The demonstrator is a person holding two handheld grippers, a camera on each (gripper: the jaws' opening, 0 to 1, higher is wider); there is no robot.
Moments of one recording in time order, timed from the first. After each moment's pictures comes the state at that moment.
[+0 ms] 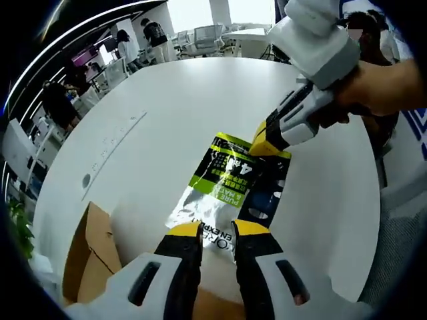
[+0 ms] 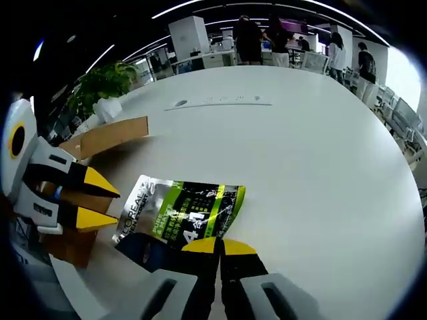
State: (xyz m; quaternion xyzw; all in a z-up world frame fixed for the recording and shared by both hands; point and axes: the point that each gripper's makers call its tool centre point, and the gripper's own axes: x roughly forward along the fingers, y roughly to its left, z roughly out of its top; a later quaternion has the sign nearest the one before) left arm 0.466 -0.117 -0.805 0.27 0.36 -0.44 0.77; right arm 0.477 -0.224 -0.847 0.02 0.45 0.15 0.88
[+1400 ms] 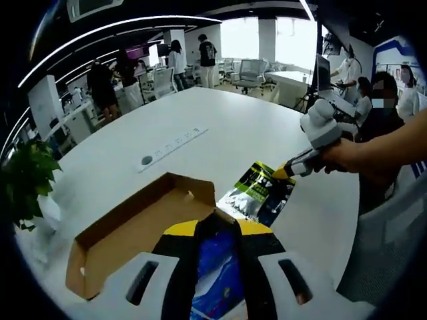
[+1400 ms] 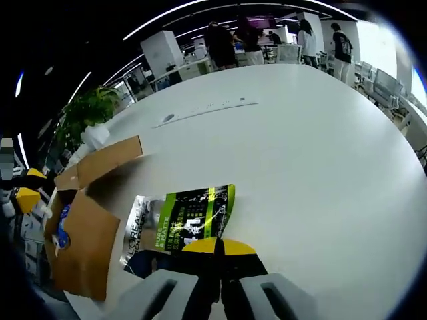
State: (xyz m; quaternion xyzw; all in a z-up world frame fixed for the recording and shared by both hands) left arm 0.462 0.015 -0.710 0.14 0.33 -0.36 0.86; right arm 0.479 -0.204 -0.841 0.11 0.43 0.09 0.89
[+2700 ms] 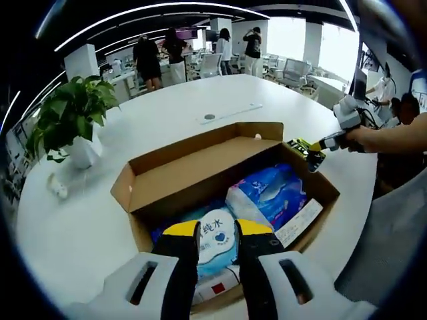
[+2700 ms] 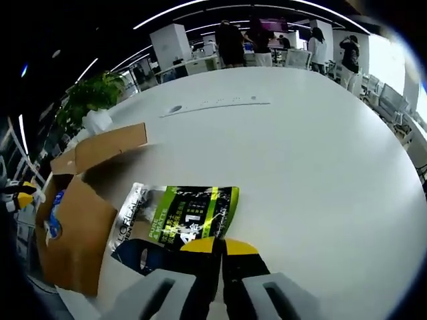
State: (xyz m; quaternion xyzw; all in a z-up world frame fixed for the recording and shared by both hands) left arm 0.417 0.169 -0.728 0.09 0.37 -0.24 0.89; right arm 0.480 -0.192 -0.849 0.05 0.43 0.10 0.89
